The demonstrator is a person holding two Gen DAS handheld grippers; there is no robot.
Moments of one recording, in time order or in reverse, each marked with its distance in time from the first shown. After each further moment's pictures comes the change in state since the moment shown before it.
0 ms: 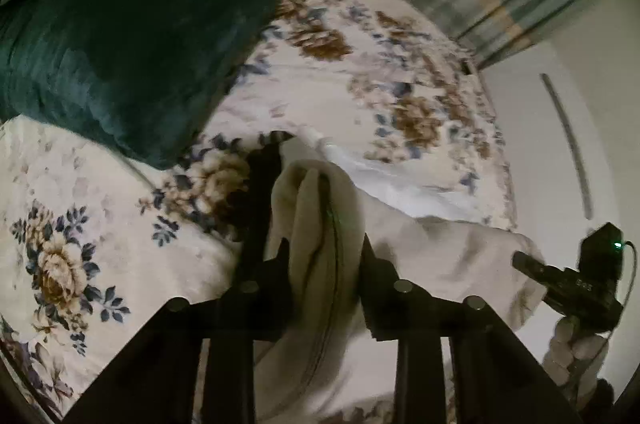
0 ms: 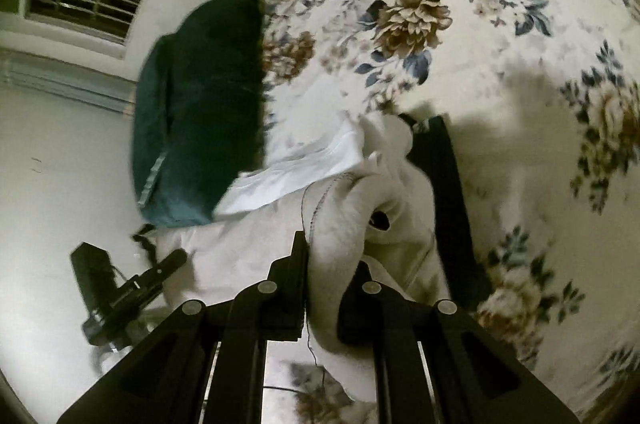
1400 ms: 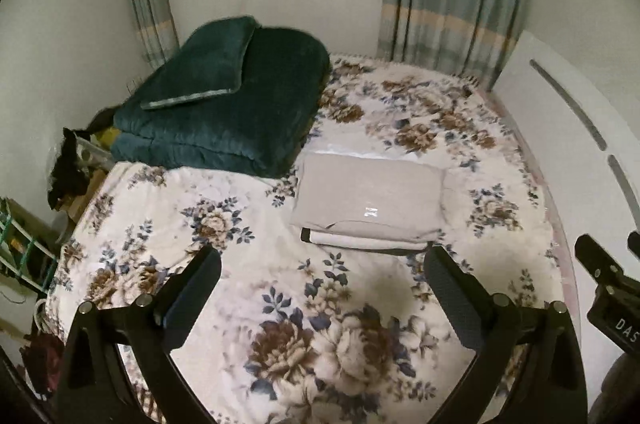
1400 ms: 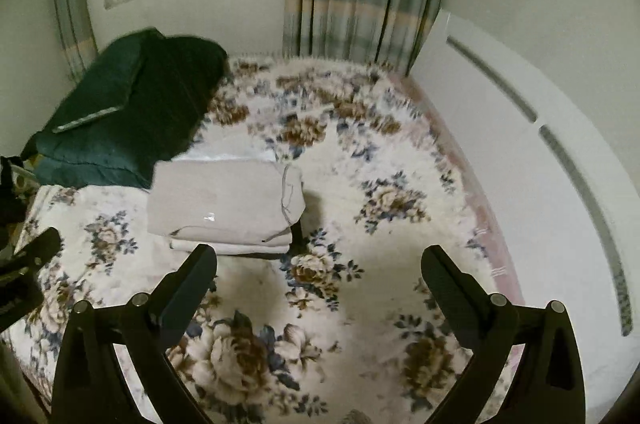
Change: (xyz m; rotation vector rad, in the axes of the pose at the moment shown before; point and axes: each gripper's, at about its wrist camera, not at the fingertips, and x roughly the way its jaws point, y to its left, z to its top) left arm -0.293 -0.178 -0.277 0.215 -0.370 0.402; right arm -0.290 0.157 -0.317 -0.434 -0.462 -0.653
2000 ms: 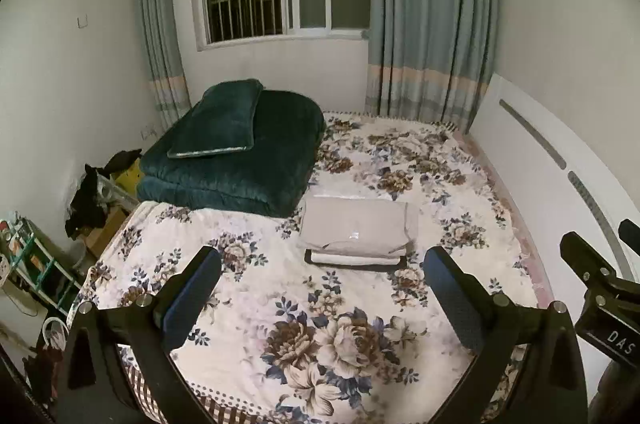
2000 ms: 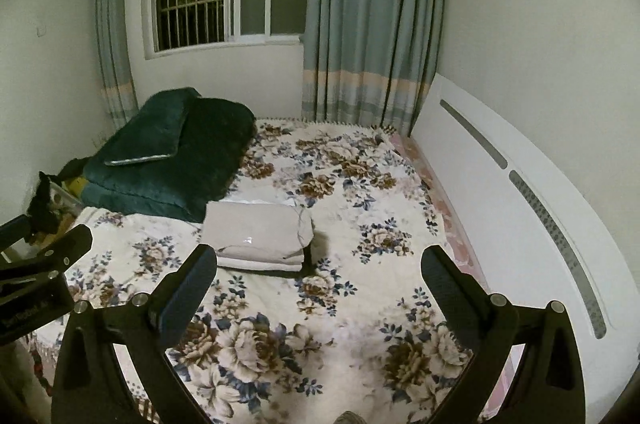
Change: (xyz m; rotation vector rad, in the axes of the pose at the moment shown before) left arm -0.175 -0.003 -0.035 0.022 -0.198 -0.013; right arm -0.238 -0.035 -0.035 -0.016 -0.209 0.073
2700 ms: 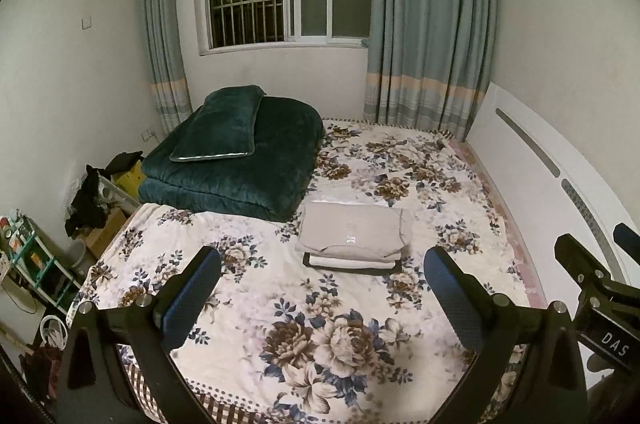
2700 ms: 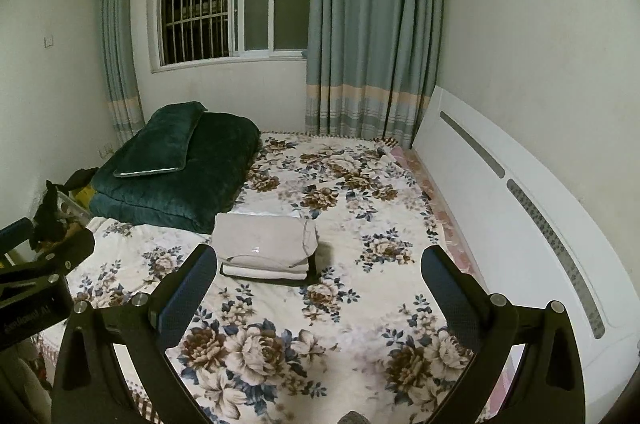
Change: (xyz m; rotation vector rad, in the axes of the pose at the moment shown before) left arm -0.025 0.004 -0.001 -0.012 -0.015 -0.009; right arm -0.042 -0.002 0.005 0.008 -0.034 0.015
